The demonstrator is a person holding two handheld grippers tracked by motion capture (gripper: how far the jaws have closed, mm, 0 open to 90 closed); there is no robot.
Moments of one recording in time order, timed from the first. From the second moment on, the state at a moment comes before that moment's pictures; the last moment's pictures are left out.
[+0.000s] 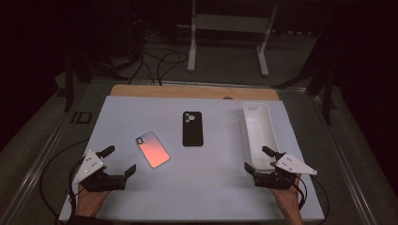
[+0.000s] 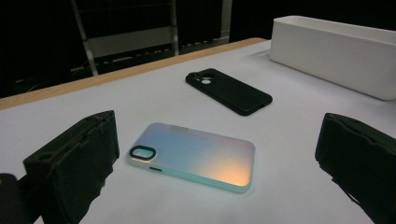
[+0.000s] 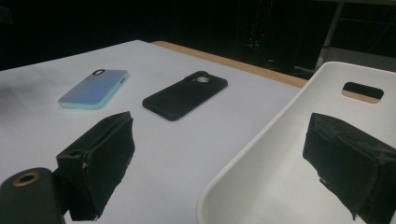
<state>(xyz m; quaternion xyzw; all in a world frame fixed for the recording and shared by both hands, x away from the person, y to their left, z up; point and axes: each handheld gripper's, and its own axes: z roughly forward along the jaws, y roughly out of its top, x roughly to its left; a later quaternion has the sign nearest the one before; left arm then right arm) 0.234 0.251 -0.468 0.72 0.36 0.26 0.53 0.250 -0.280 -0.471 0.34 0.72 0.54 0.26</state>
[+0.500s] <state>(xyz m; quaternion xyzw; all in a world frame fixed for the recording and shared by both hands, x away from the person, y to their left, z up) 0.243 0.233 -0.463 0.74 0.38 0.26 0.50 0.251 -0.281 -0.472 0.35 0.72 0.54 0.26</state>
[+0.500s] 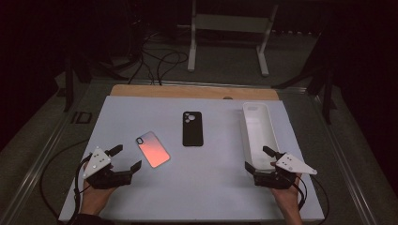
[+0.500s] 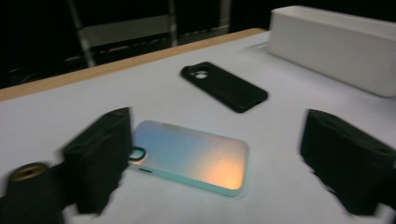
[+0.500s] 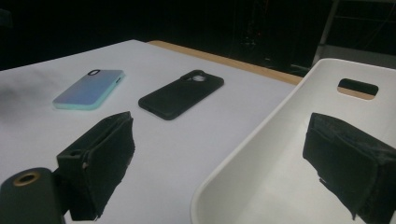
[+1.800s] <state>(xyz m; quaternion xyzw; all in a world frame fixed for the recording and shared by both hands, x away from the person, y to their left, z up) 0.334 0.149 -0.496 0.79 0.39 0.16 0.45 0.252 -0.282 -0.473 0.35 0.72 0.54 0.27</state>
